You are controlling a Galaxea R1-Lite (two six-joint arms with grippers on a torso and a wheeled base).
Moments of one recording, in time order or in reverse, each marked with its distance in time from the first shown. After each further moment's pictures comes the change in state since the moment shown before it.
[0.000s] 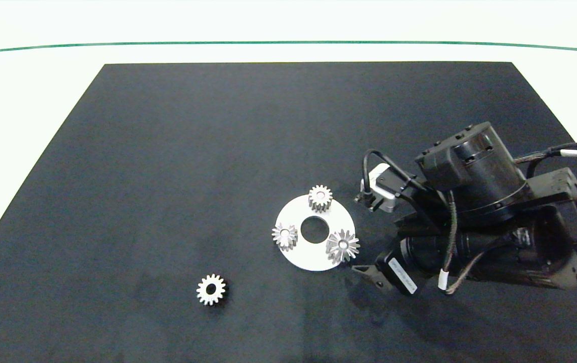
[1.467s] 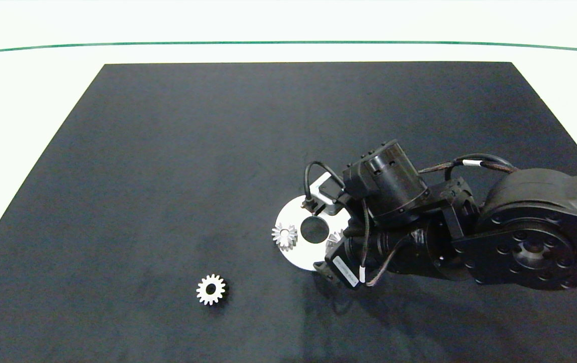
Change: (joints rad) left arm -0.010 -0.013 -0.014 -0.003 -0.001 0.000; right arm 0.059 0.186 -0.130 -0.047 -0.023 0.002
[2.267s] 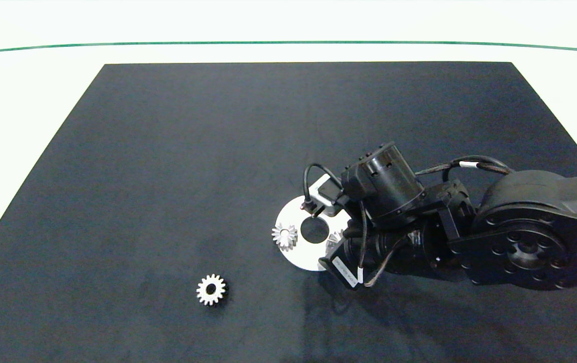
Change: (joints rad) left arm -0.014 -0.021 0.004 0.000 -0.017 0.001; right arm -0.001 0.007 0.000 0.000 -0.009 -0.001
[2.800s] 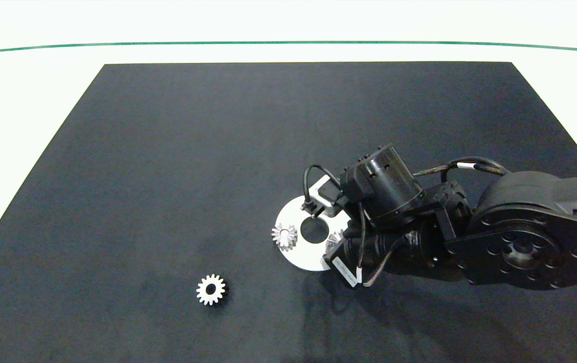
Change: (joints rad) left arm -0.002 -0.001 0.000 0.000 0.000 0.000; right arm -0.002 0.008 0.000 -0.001 -0.001 0.002
